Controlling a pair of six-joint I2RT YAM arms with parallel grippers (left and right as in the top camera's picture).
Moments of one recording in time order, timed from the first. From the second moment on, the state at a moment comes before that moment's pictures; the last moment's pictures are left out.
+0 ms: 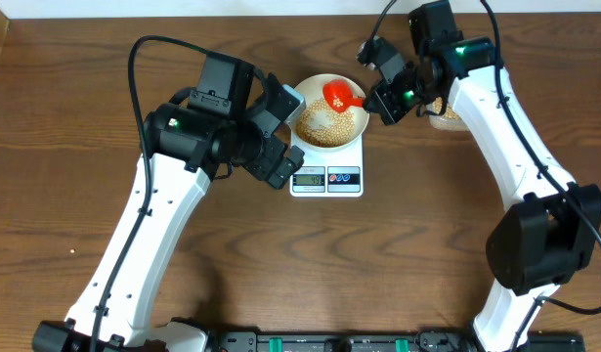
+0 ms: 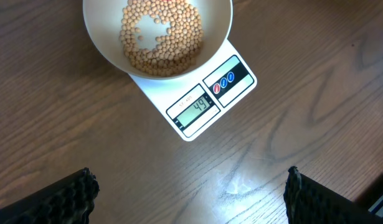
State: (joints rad) left arm -0.33 1.48 1.51 -1.14 0.28 0.33; right arm 0.27 1.96 1.81 -1.01 -0.46 -0.38
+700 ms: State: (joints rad) left arm -0.33 1.48 1.51 -1.14 0.28 0.33; right arm 0.35 1.94 1.81 -1.01 -0.32 -0.41
